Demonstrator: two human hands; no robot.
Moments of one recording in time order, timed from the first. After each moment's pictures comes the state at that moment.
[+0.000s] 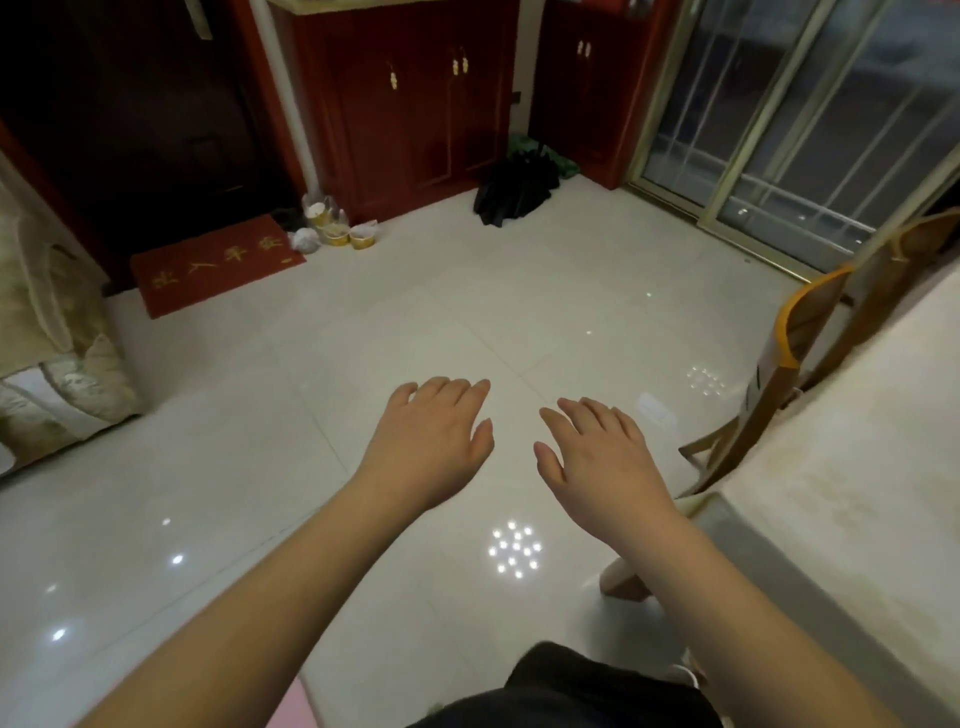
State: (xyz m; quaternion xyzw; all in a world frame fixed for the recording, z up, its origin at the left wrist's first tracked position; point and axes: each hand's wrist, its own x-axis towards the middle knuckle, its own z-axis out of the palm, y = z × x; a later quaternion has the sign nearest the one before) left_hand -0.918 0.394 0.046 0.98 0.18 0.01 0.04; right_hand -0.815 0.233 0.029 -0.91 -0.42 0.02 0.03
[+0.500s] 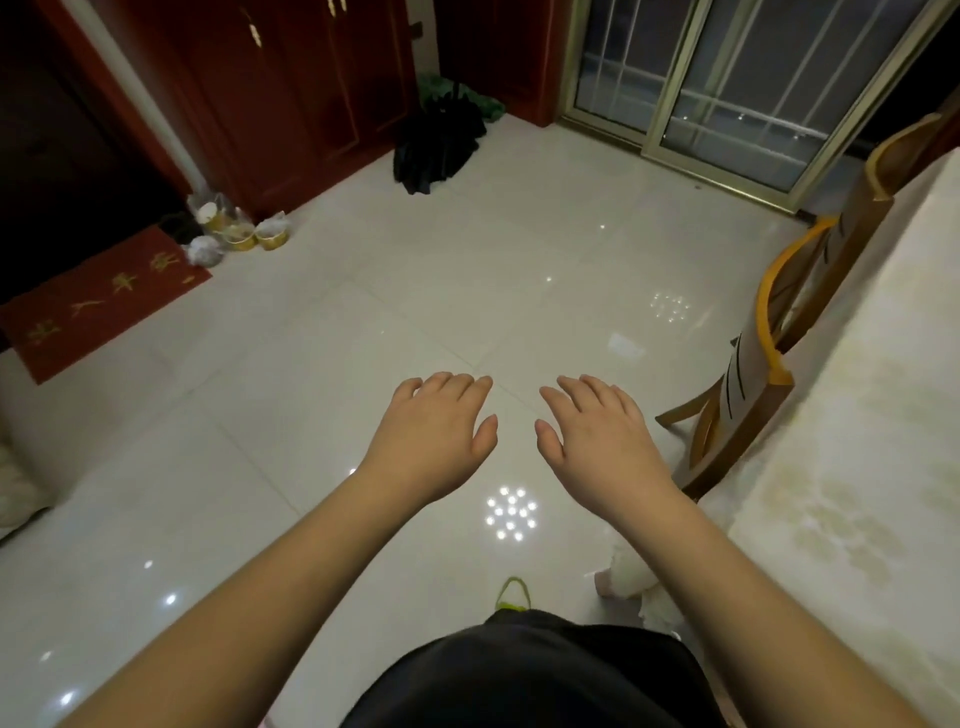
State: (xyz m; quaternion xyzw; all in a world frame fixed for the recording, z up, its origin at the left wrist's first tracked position) left_hand -0.680 0.459 0.006 1.00 0.08 -0.04 0.03; right_hand -0.602 0.286 -0.002 -0.94 -0.33 0.10 0.04
